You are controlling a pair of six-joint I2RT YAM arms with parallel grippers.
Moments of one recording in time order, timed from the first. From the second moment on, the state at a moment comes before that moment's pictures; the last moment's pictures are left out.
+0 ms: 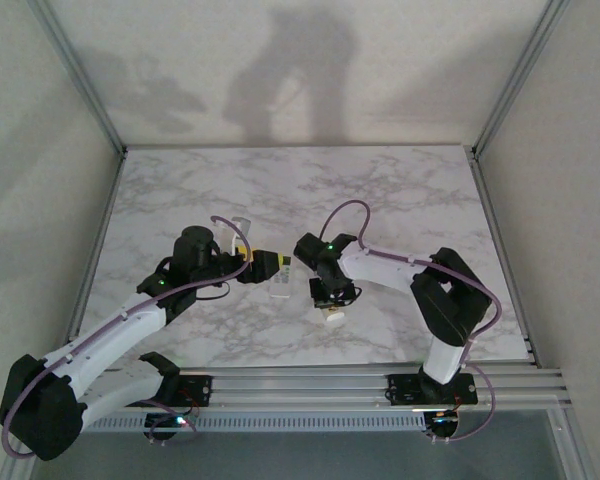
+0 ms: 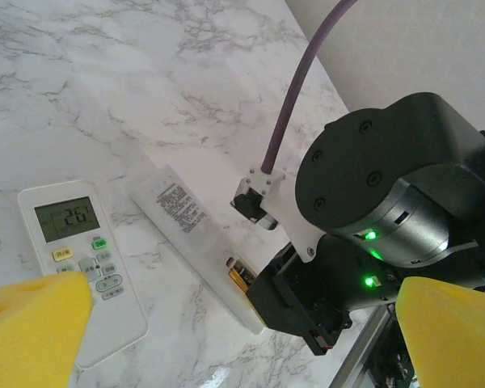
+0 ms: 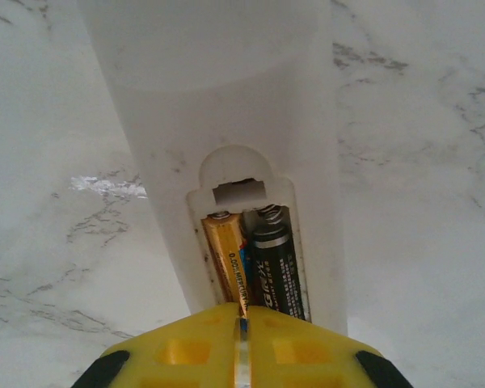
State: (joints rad) left arm -0.49 1.01 0.62 -0.05 0.43 -0.54; right arm 0.88 1.77 1.15 -0.93 -0.03 0.70
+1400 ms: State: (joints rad) left arm -0.49 0.99 0.62 -0.05 0.43 -0.54; right arm 0.88 1.73 1.12 -0.94 0.03 0.71
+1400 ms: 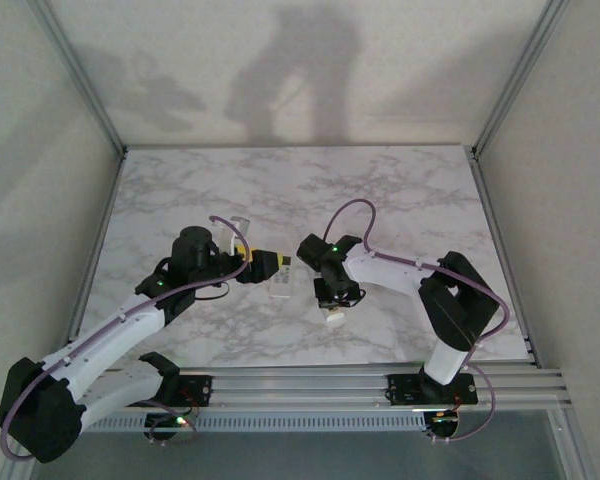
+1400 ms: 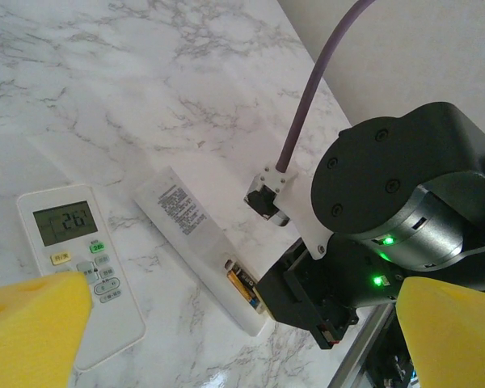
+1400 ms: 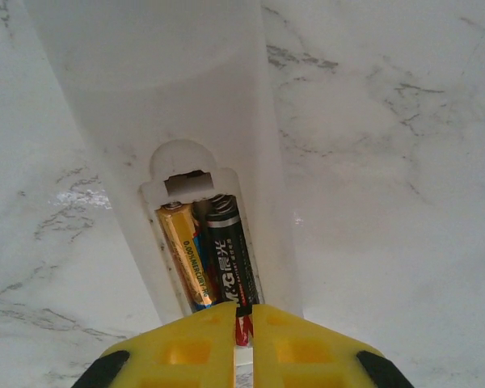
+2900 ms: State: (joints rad) left arm -0.49 0.95 0.62 -0.07 0.43 -0.52; right arm 0.27 1.54 0.93 -0.79 -0.12 1.37
